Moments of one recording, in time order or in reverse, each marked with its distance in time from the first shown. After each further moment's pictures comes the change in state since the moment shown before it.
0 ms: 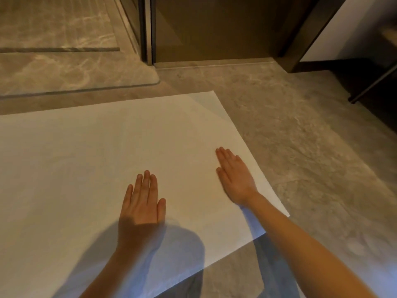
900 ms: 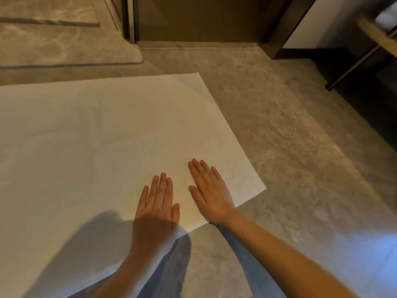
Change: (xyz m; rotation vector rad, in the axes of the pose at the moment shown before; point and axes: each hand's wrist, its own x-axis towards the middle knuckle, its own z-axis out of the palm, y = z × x) left_hand -0.057 0.067 0.008 -0.127 0.000 0.074; right_hand -0.096 -0.058 0.015 -0.005 -0.080 -0.042
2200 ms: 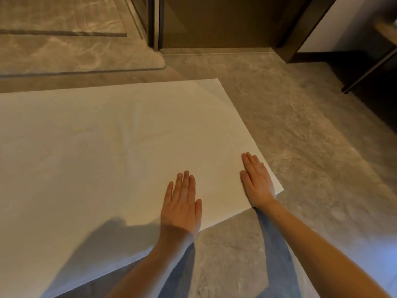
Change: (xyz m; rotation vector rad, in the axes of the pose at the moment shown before) left_hand -0.001 0.001 -0.001 0.072 -0.160 -0.043; right_hand -0.013 0.065 -0.016 0.089 0.166 0.278
